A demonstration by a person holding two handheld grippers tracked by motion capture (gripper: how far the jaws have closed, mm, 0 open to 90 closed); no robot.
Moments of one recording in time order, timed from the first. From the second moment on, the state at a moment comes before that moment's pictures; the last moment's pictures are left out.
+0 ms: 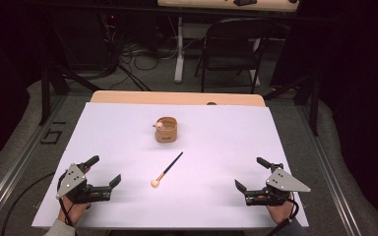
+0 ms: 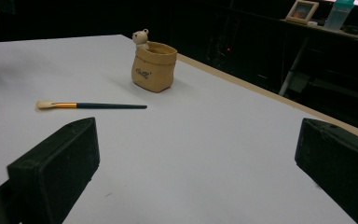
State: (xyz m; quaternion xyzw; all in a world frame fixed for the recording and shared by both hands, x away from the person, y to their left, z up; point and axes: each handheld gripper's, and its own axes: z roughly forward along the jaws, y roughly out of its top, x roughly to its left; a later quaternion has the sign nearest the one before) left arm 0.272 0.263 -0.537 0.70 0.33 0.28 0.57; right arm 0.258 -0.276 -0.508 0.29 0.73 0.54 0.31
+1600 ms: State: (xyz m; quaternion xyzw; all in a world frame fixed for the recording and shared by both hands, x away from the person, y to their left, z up) left arm 0.292 0.216 -0.538 0.75 0.32 0.24 0.52; right arm 0.261 -0.276 -0.510 0.30 0.73 0.54 0.30
